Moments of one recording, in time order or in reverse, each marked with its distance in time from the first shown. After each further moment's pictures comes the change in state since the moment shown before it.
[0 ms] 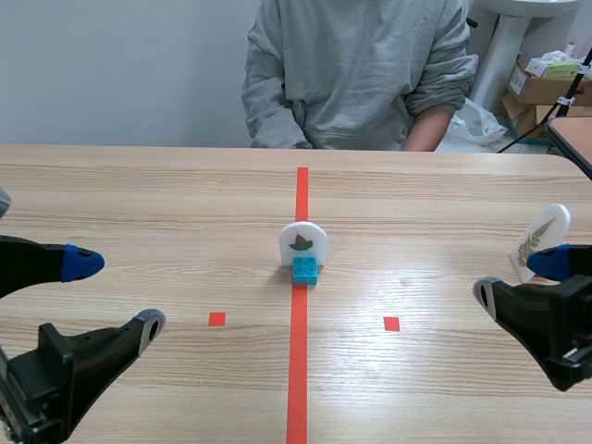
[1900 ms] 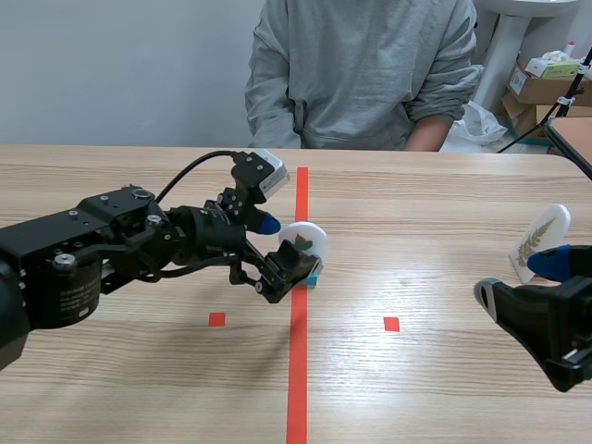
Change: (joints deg) left arm -67.2 17.6 46.5 -67.2 5.5 0.8 -3.1; right arm 0.0 0.0 0.0 0.0 -0.5 0.0 0.0
